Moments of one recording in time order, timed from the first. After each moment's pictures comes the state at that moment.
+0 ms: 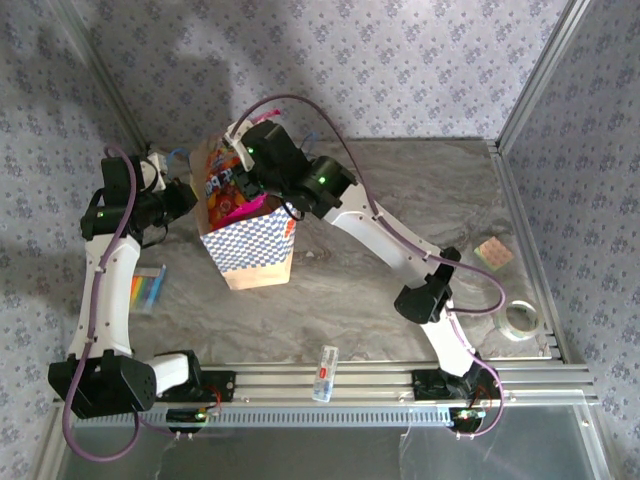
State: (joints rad) left arm 0.09 1.19 1.30 -0.84 0.36 -0.43; right arm 0.98 2.13 2.53 -0.88 0.18 0.06
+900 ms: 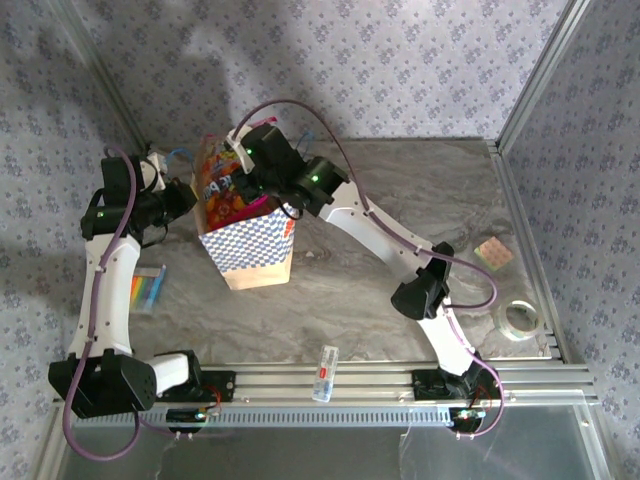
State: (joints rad) left arm 0.09 1.19 1.29 -0.83 0.36 -0.43; right arm 0.95 2.15 2.47 -0.84 0.10 0.12
